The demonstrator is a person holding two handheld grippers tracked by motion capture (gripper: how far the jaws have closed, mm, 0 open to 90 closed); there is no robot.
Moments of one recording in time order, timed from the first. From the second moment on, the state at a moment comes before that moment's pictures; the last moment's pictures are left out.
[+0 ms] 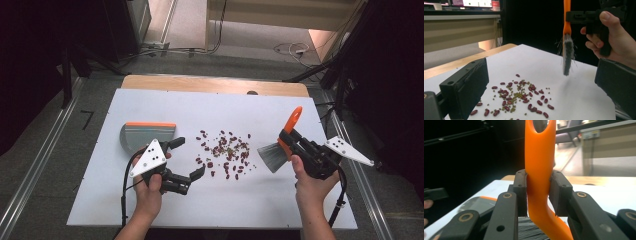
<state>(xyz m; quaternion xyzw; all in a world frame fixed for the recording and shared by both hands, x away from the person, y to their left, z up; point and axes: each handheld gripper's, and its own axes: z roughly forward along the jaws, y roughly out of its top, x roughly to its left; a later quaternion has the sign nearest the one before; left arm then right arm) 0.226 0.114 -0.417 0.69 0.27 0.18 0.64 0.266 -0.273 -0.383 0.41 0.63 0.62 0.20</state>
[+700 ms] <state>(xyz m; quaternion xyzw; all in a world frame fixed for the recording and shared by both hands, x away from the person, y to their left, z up) 0.224 0.067 -0.422 0.73 0.26 0.09 0.62 0.232 -0.193 -0.373 0.34 0.66 0.65 0.16</state>
